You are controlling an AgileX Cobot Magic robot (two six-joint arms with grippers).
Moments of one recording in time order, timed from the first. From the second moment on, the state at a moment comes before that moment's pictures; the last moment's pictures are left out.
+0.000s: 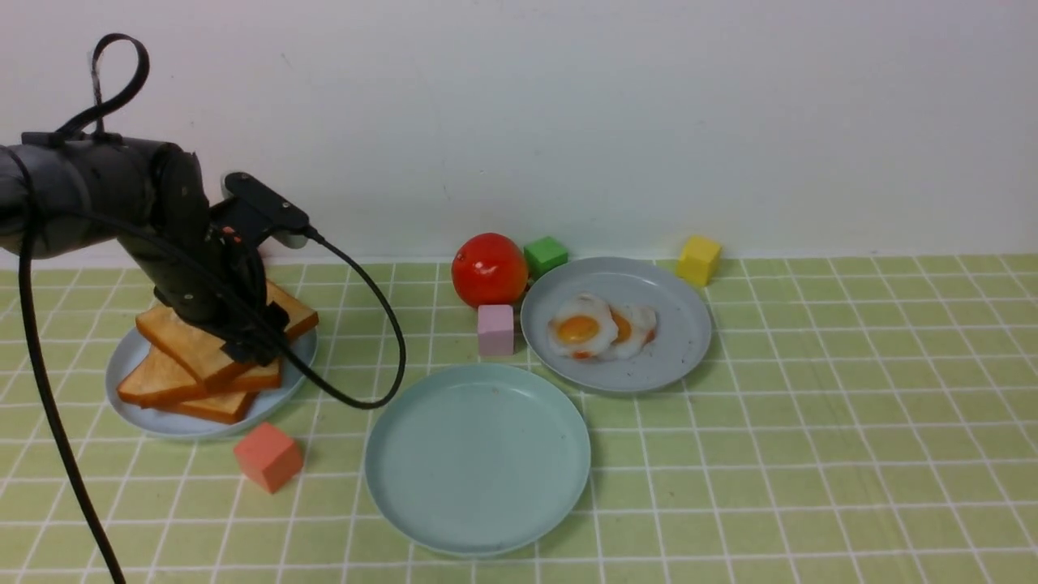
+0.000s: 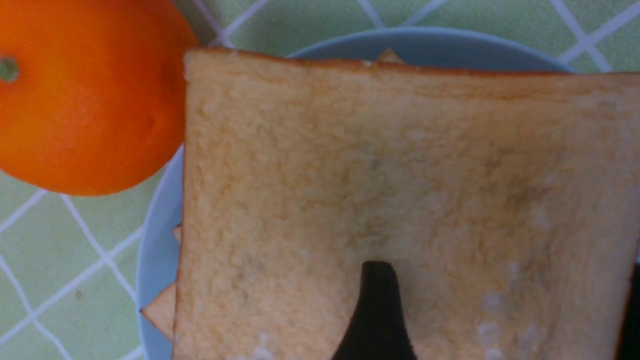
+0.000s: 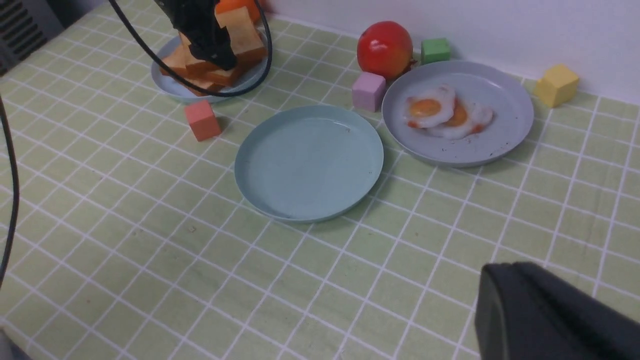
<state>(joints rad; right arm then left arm) 0.38 0.49 -0.88 0.27 0.96 -0.16 -0.07 2.04 -1.49 0.08 0.65 0.51</state>
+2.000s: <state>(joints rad) 0.38 0.49 -0.88 0.28 1.01 -0.16 -0.64 1.91 -1.48 0.12 0.92 0.14</state>
